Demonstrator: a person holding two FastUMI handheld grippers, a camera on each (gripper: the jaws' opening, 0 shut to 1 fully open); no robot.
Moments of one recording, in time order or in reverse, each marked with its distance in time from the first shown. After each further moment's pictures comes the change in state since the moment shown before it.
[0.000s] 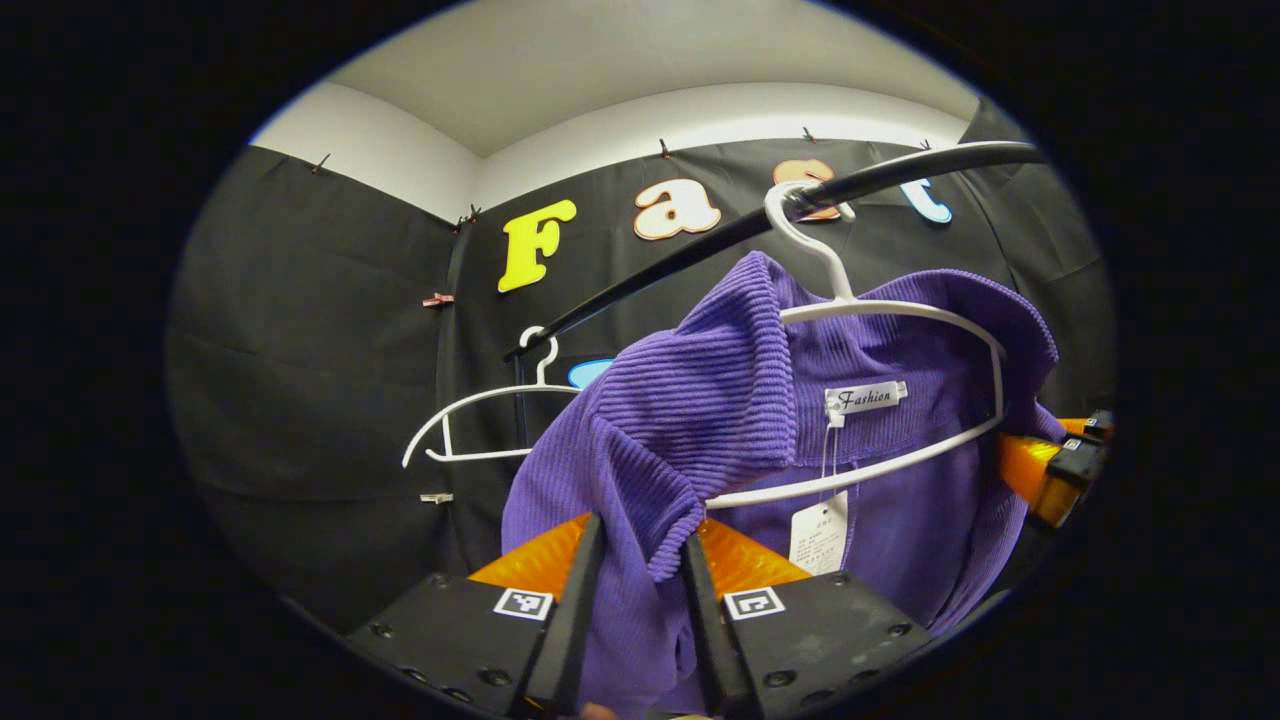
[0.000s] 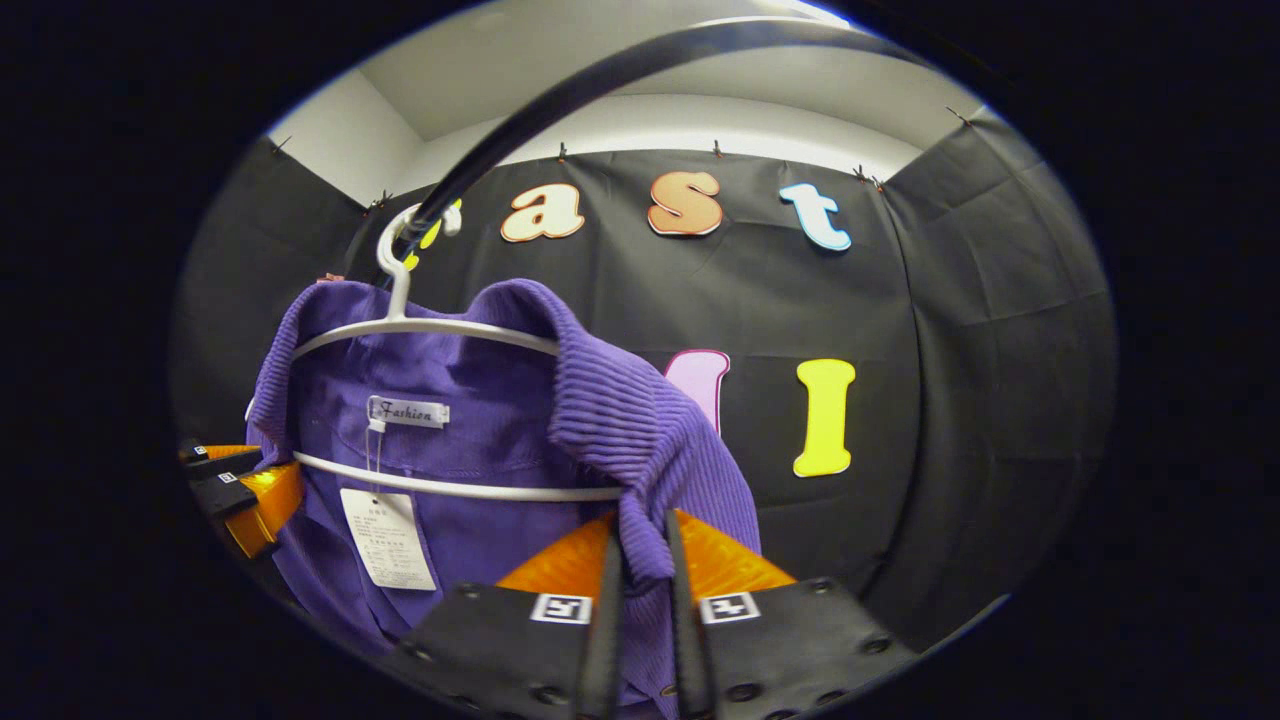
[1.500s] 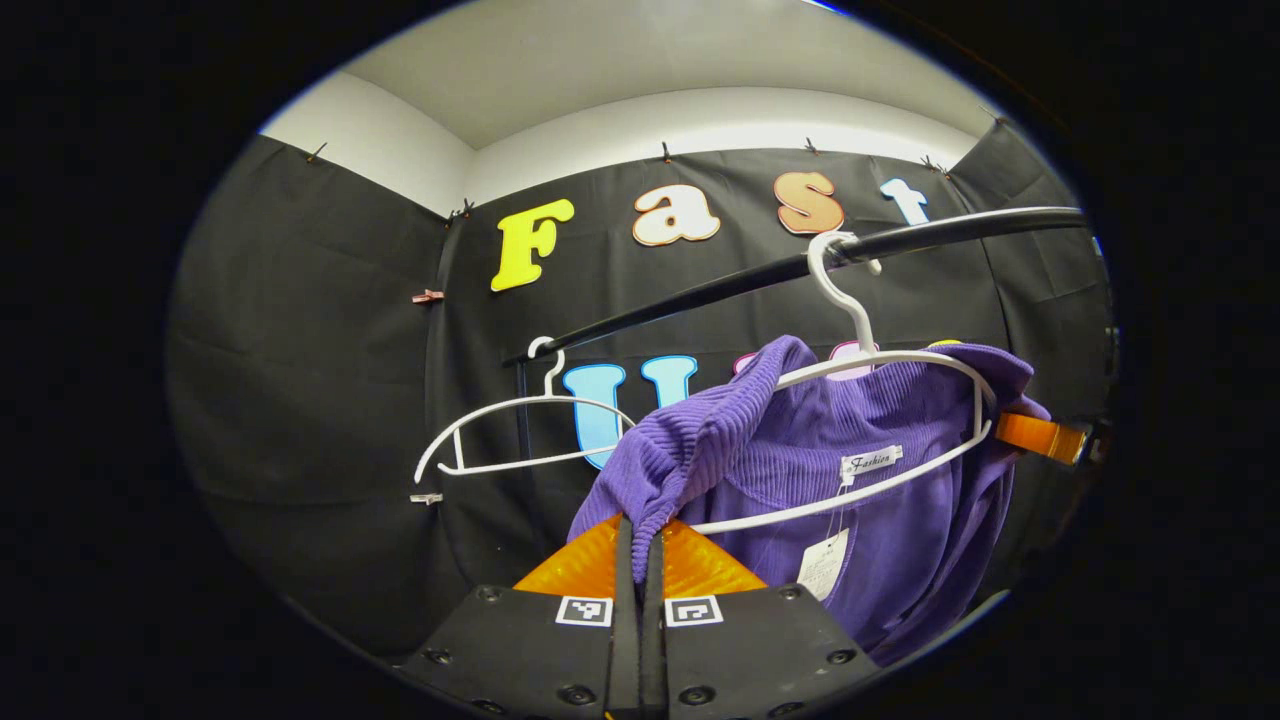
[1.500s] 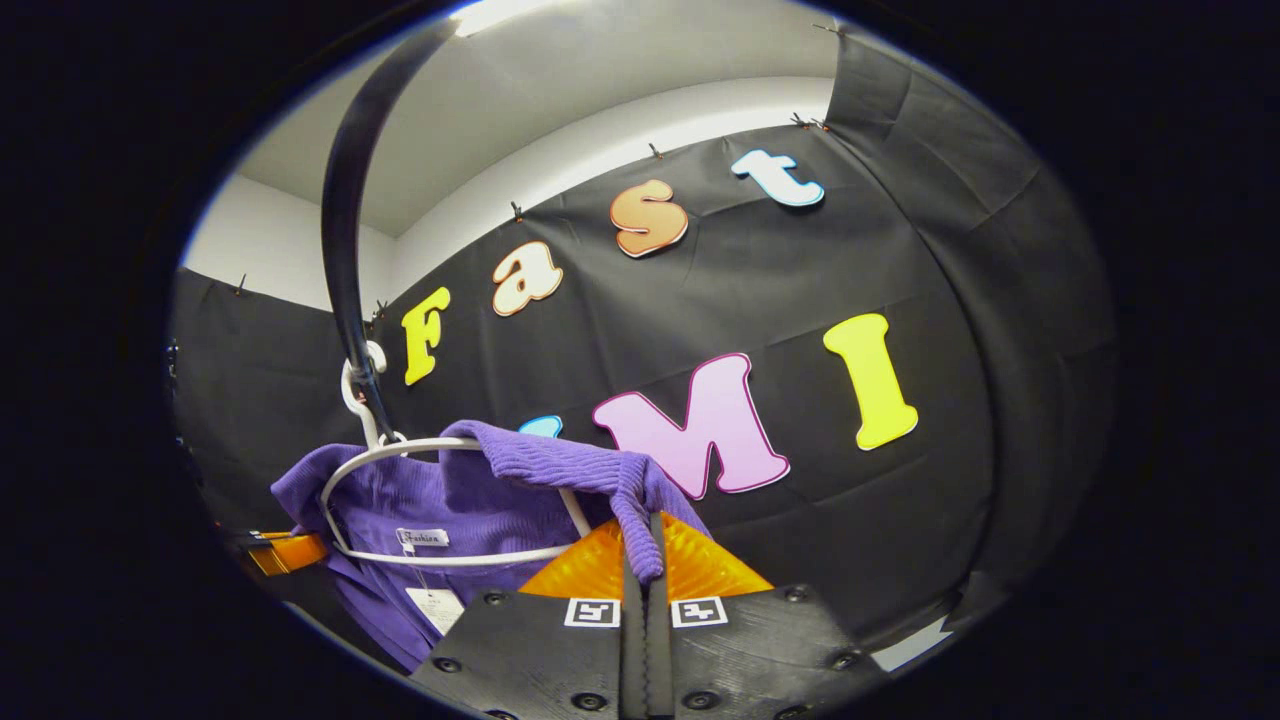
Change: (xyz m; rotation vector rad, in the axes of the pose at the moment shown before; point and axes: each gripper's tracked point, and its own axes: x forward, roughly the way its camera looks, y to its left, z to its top) left arm -0.010 0.027 0.025 -0.038 0.020 -0.072; right arm 0.028 -0.016 0.032 0.355 -0.051 0.240
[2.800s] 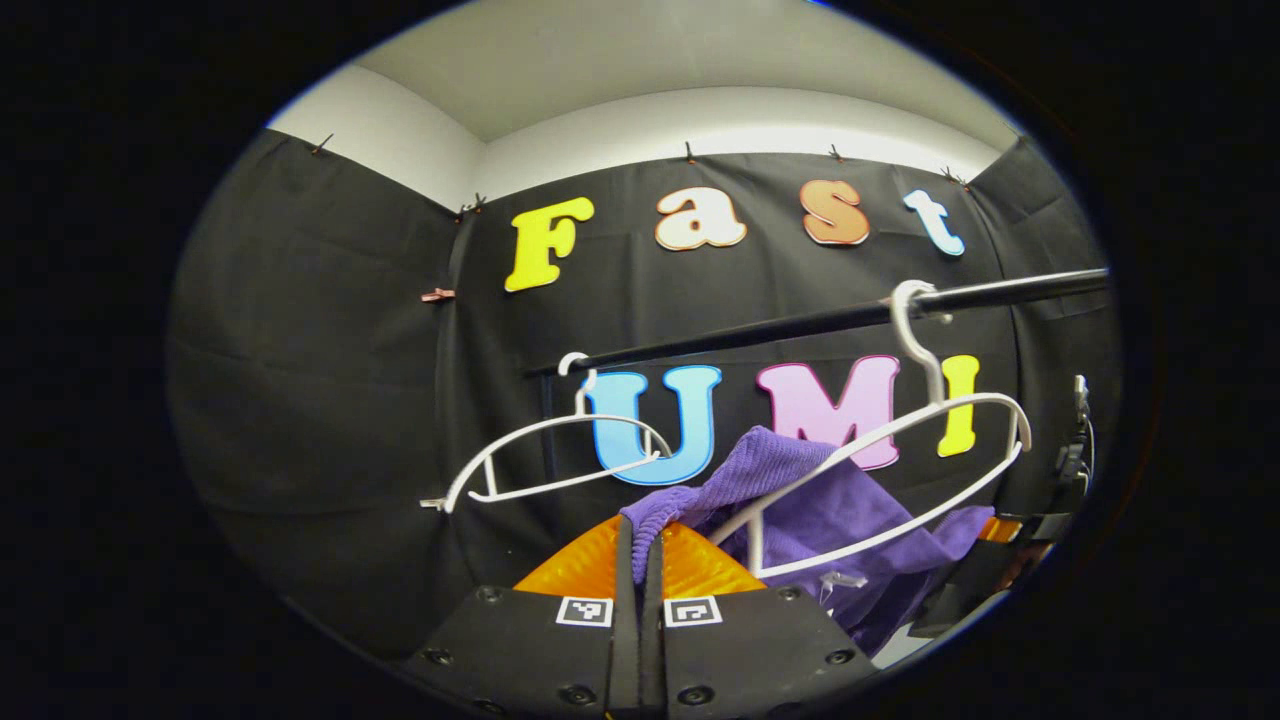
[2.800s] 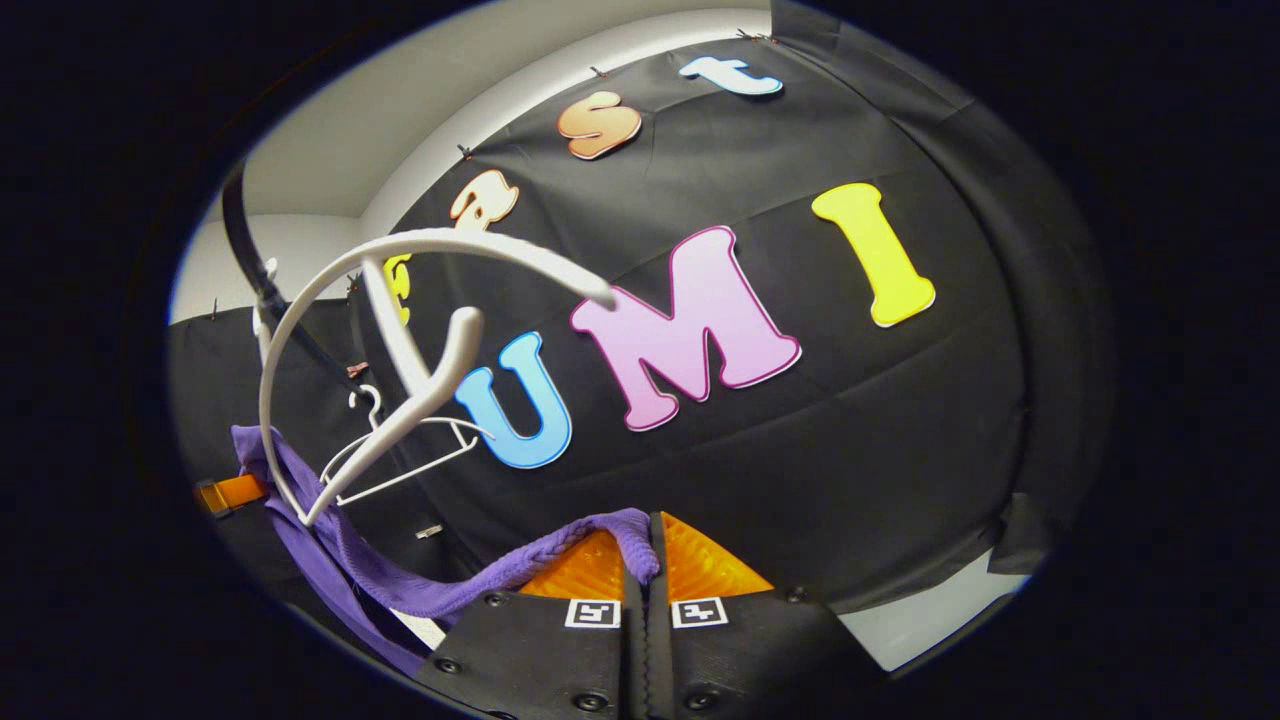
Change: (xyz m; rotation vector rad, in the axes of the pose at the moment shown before) left arm 0.022 0.072 0.023 -0.025 0.048 0.027; right arm 0.024 -0.013 -0.115 0.143 0.262 0.009
